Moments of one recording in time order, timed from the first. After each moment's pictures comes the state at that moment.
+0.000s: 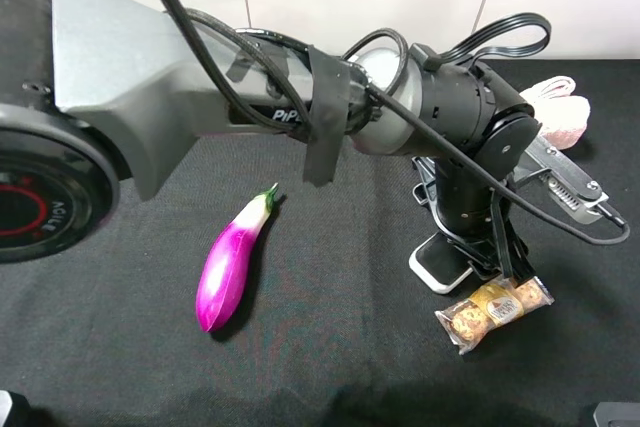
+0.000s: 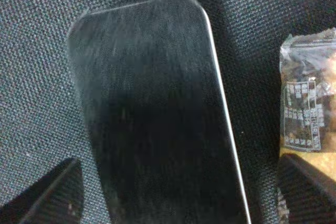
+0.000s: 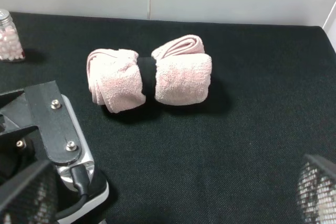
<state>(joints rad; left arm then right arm) -1.15 2.37 -1.83 -0.02 0.66 -0.09 -0.08 -0.01 -0.50 0.12 1.02 -0.12</state>
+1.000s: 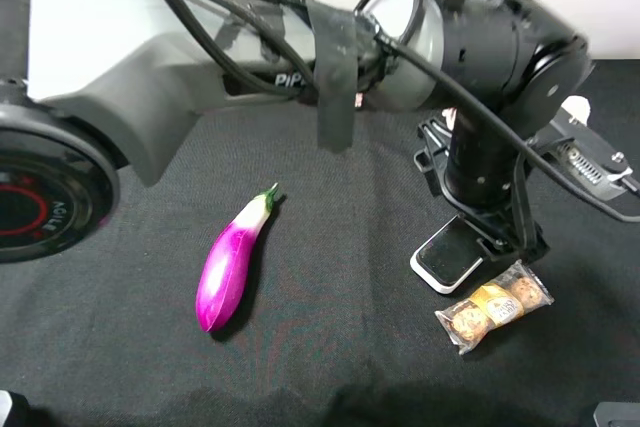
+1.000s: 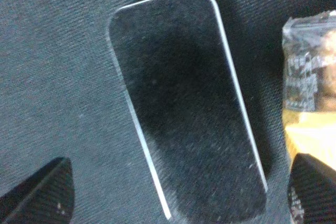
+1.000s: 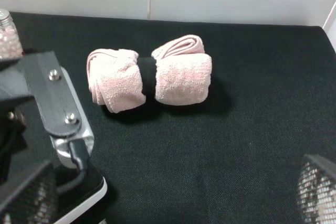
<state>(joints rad) -1.15 2.37 -2.03 0.04 0.96 -0.09 -0.08 -0.01 -0.50 0.12 1.02 -0.12</state>
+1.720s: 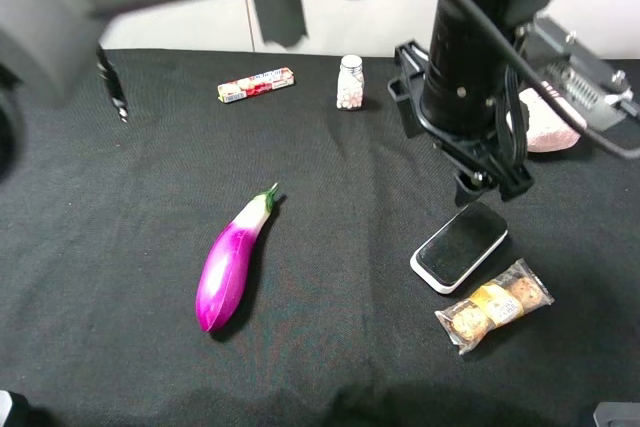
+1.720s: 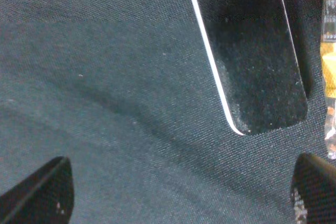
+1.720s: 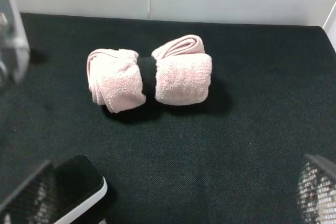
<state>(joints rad) -1.09 2.25 -2.10 0.06 1.18 0.01 -0.08 -0.01 -0.50 0.12 1.02 -0.12</state>
